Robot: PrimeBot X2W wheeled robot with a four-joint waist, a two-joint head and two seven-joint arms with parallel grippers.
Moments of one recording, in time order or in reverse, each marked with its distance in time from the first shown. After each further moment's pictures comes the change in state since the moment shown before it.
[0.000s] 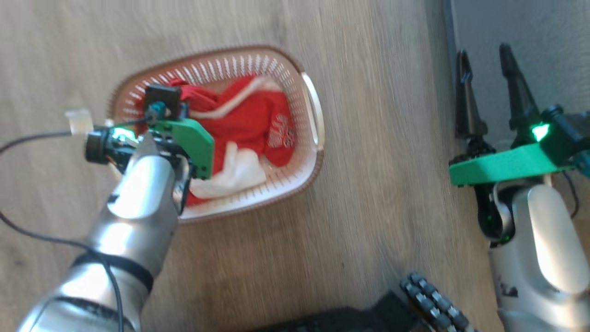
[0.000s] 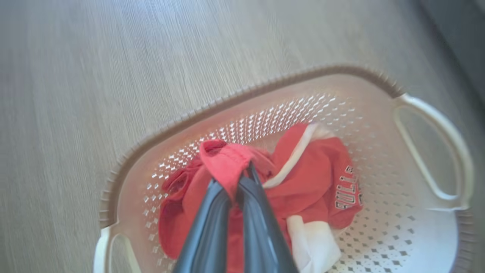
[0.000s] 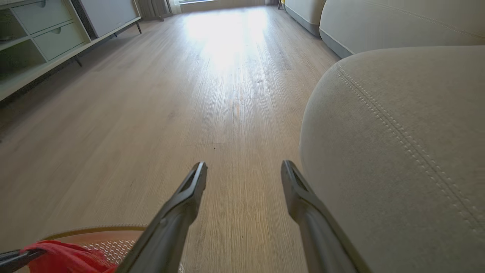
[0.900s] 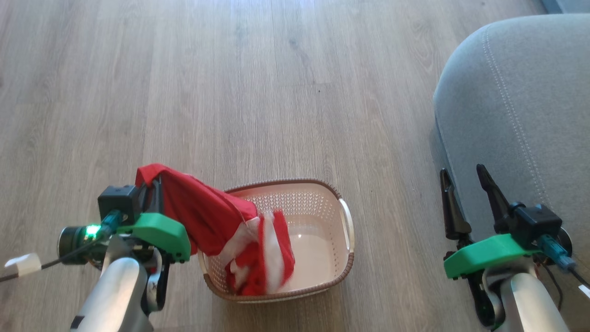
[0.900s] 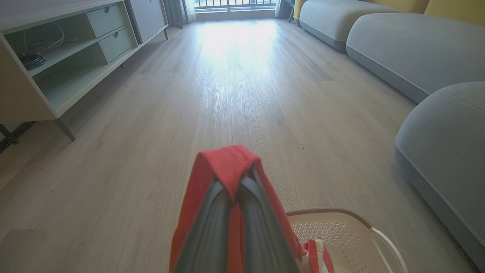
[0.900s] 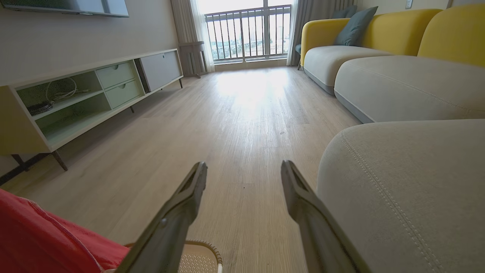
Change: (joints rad) left arm 0.609 0.161 0.191 -0.754 -0.012 0.097 0.033; right arm 0.304 -0.002 -0.013 0.080 -0.055 0.000 0.000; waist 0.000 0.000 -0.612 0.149
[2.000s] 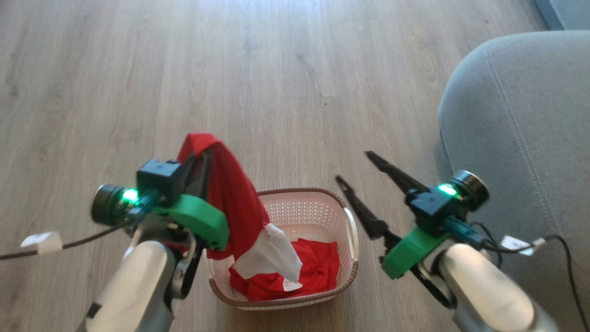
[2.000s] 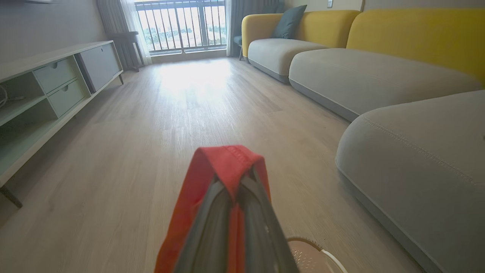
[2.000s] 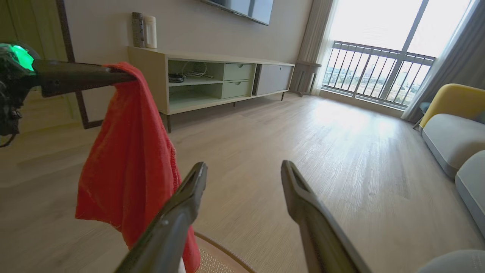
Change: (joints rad) left arm -0.020 0.029 -0.123 -0.275 0.016 -0.026 0.130; right arm -0.213 -0.176 0.517 0.014 0.024 0.000 0.000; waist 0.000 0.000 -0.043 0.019
